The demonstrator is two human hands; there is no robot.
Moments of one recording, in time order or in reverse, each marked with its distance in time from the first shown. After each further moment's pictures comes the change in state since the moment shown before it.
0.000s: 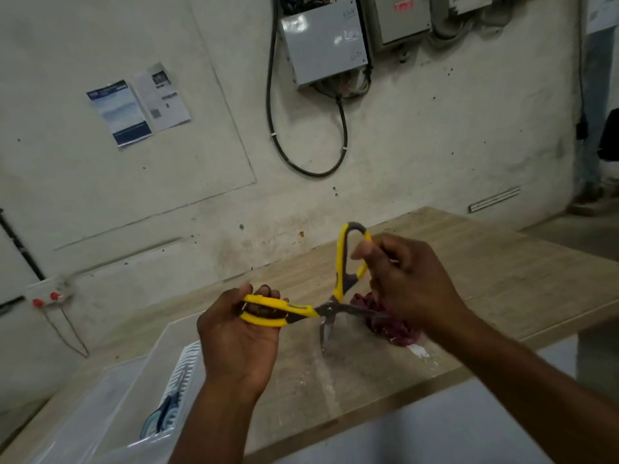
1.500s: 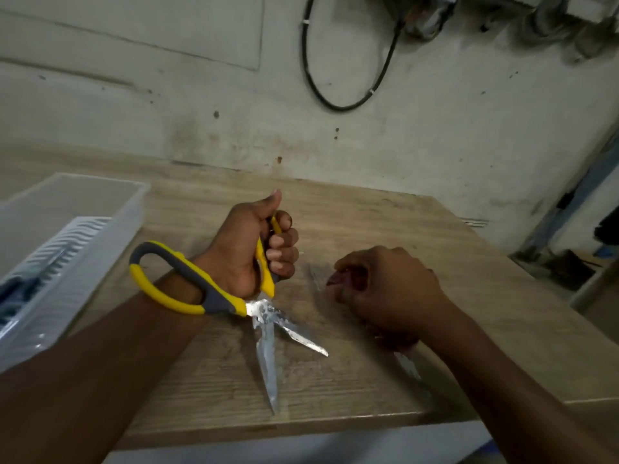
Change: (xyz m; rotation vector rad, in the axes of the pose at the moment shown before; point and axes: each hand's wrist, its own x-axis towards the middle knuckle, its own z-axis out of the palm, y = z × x) left_hand 0.118 -0.075 -0.046 0.025 -0.175 -0.511; right_hand 0.046 0.082 0.044 -0.979 -0.692 0.027
